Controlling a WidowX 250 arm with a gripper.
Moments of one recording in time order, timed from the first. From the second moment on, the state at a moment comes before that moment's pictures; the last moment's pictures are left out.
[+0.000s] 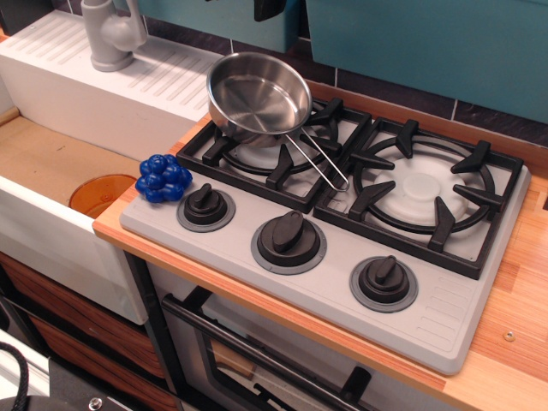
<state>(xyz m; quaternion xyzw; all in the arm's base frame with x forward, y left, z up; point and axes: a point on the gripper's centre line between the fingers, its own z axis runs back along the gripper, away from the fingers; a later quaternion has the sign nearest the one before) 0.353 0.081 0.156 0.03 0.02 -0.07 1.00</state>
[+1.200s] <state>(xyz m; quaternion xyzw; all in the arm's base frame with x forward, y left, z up) 0.274 0.120 0.116 0.05 -0.11 -0.08 0.99</state>
